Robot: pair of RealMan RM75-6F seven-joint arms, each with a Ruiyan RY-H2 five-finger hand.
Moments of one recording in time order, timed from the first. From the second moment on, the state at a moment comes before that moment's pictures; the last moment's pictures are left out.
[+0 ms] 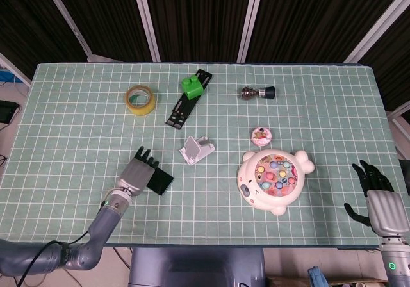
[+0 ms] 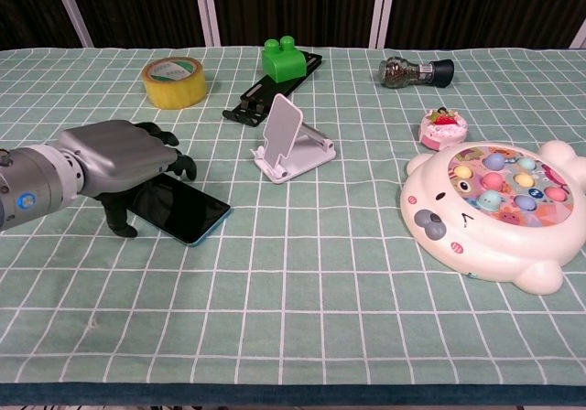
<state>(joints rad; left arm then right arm) -0.78 -1.58 -0.08 -1.64 0.79 1.02 1.10 0.08 -1.13 0.07 -1.61 -1.45 1.43 -0.01</state>
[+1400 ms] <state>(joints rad) -0.80 -1.59 -0.10 -1.65 0.83 1.15 0.90 0.08 -1.13 0.07 -1.61 -1.45 1.44 -0.01</state>
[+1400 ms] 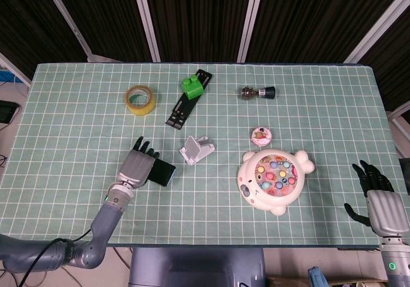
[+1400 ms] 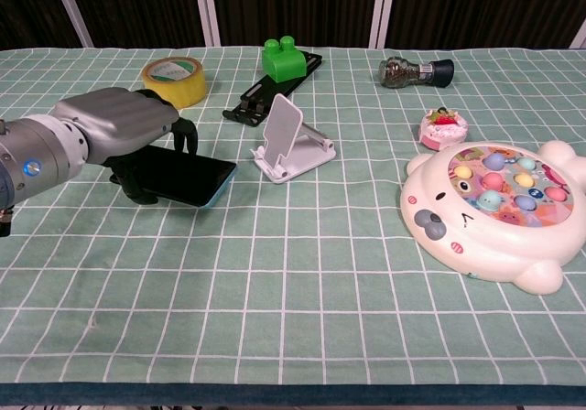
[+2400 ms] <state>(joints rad) -0.81 -1.96 -0.52 -1.65 0.68 1.38 0.45 0.08 -1.12 0.07 -1.61 -1.45 1.43 0.00</state>
